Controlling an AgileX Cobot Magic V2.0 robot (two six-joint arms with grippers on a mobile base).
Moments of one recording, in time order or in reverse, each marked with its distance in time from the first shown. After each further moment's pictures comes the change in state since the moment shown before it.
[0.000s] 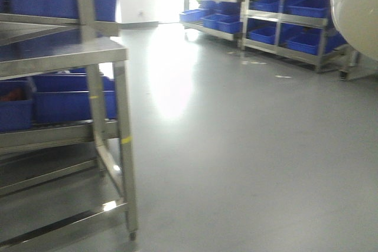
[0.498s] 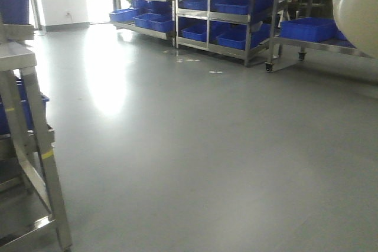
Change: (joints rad) left arm 0.000 0.000 0.000 0.000 0.000 0.000; right arm 0.000 0.000 0.000 0.000 0.000 0.000
